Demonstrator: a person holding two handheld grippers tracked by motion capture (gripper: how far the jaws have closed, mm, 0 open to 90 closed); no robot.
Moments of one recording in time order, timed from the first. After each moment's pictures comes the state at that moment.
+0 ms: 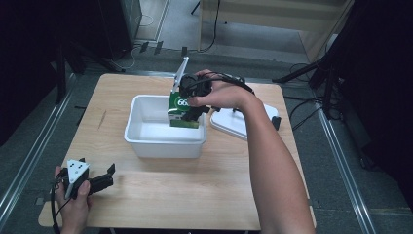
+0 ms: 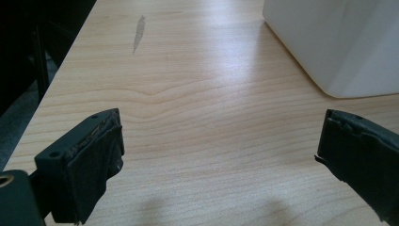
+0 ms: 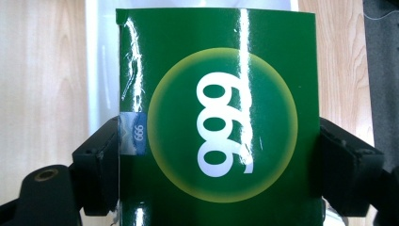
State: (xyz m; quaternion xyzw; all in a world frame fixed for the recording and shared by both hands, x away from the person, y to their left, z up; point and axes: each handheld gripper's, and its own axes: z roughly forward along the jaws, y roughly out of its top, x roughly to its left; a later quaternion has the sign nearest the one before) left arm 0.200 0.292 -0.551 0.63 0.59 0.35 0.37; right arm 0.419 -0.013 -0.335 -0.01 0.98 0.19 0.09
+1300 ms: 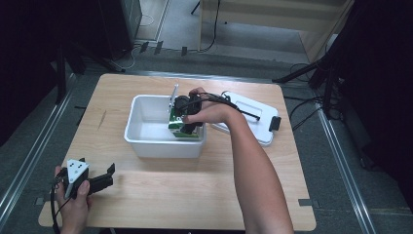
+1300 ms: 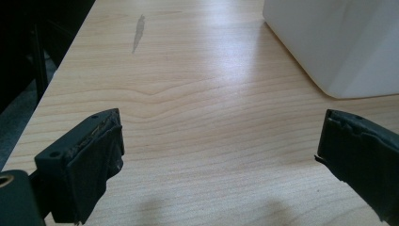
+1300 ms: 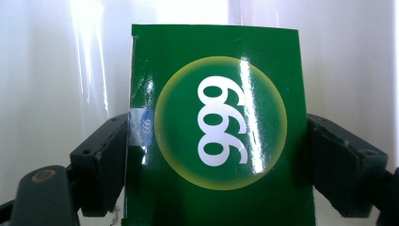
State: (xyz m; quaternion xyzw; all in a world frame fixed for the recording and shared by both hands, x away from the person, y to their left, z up) left arm 0.200 0.292 -0.551 0.63 0.59 0.34 0.37; right arm 0.433 0.005 -0.426 -0.01 0.98 0.14 0.12
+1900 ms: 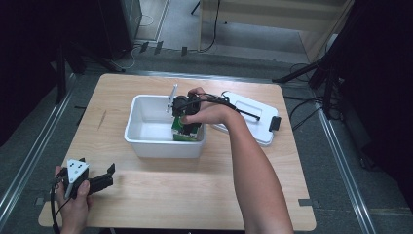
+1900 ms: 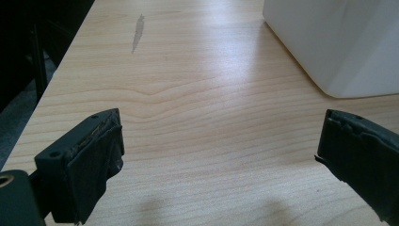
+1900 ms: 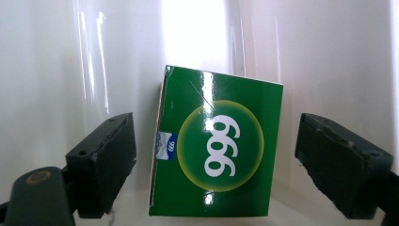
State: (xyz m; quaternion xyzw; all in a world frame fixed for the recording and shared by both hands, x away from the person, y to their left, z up) left arm 0.201 0.292 -0.551 0.63 0.59 0.34 0.37; right arm 0.430 0.008 -0.423 0.00 0.98 0.15 0.12
